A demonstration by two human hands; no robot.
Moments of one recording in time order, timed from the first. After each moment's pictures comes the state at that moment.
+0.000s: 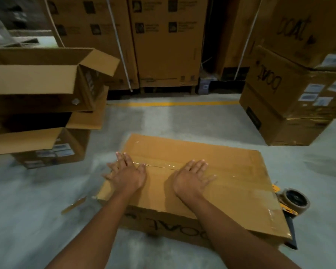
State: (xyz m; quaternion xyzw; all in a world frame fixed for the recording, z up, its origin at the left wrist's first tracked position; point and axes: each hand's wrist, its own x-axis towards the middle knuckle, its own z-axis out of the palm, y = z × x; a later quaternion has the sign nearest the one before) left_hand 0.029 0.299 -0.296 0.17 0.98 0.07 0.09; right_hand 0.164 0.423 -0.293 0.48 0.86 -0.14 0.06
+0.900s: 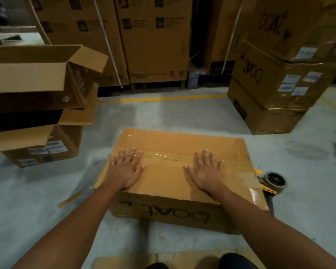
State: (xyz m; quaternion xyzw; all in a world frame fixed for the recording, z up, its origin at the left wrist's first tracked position) left_hand 0.034 0.272 -0.301 0.42 0.90 0.00 0.06; right_hand 0.258 0.485 -0.303 0.38 0.92 -0.09 0.05
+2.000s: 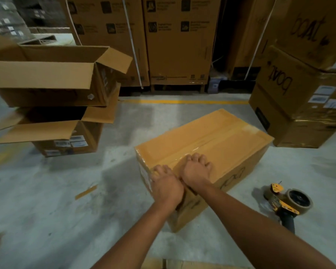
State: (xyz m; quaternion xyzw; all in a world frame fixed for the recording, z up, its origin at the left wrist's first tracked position) left_hand 0.154 0.329 -0.287 0.22 0.97 0.10 0.07; right_hand 0.174 0.442 -0.283 0.34 0.93 -0.12 0.05
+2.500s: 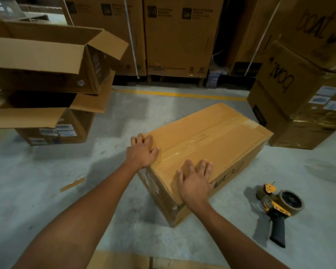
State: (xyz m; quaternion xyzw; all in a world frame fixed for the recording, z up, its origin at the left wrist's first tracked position) left_hand 0.014 0.337 -0.297 0.31 0.94 0.12 0.08; right_hand 0.219 0.421 -0.305 0.42 0.89 -0.17 -0.05
